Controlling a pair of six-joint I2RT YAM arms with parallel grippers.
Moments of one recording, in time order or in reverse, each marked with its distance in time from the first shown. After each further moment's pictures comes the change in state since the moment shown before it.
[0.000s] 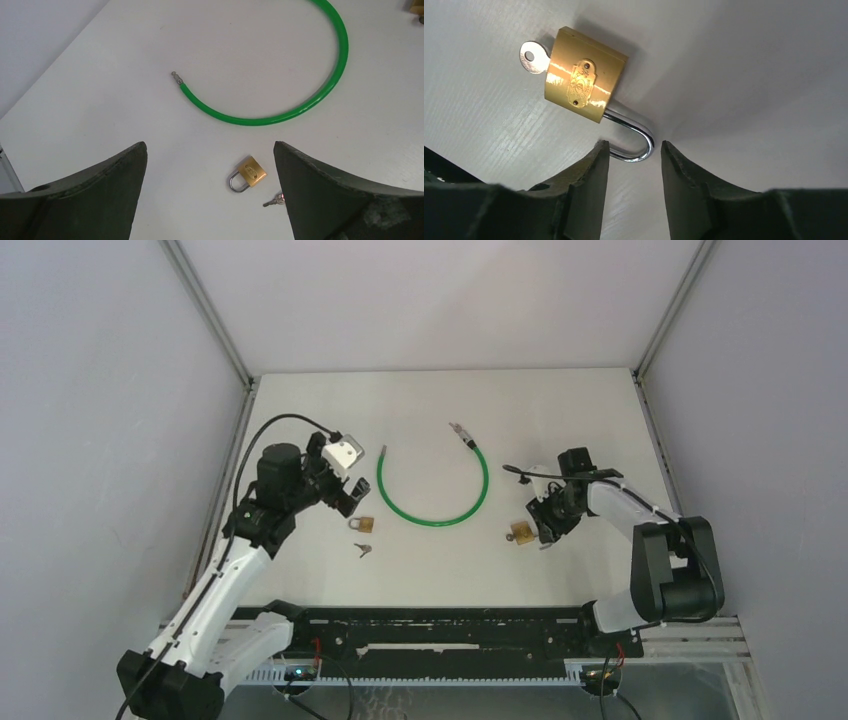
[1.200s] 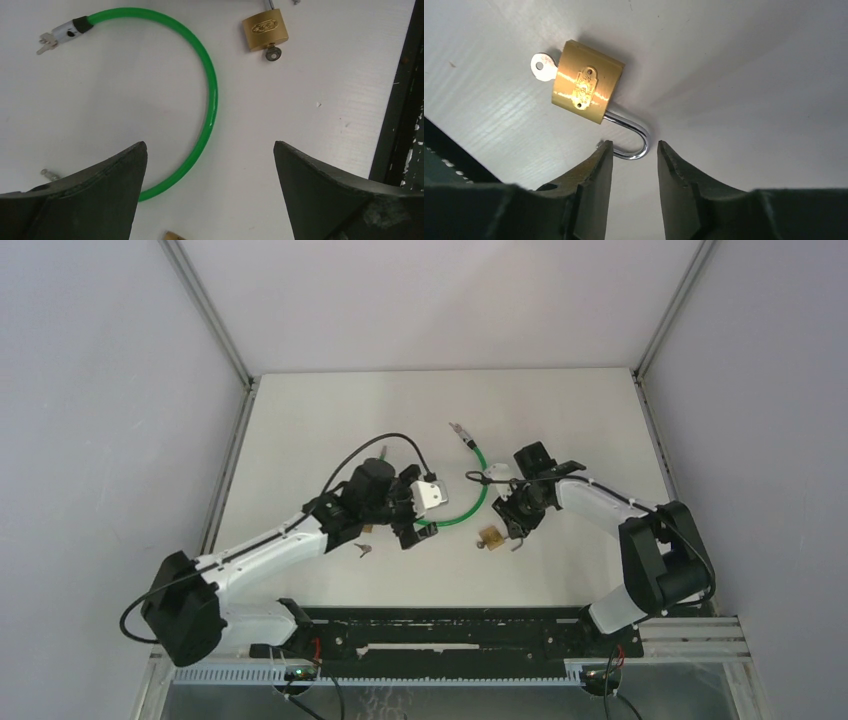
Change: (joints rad) left arm -0.452 0.314 -0.023 0.167 0.008 0.055; right arm 0.282 0.085 0.095 0.037 0.026 0.076
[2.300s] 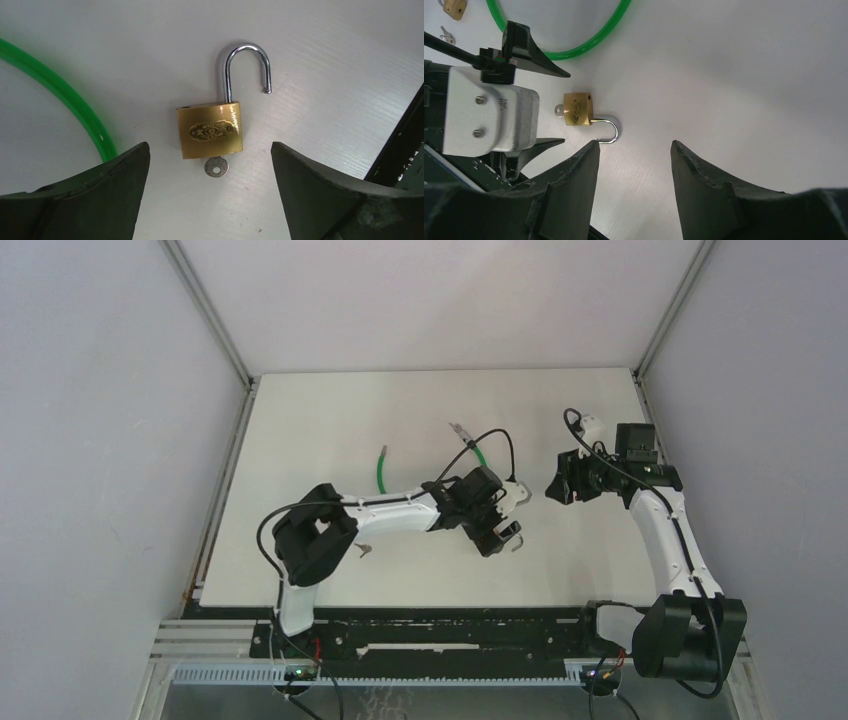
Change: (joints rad) left arm -0.269 0.730 0.516 -0.058 -0.176 -0.457; right arm -0.489 -0.357 0.079 -0.093 -0.304 0.200
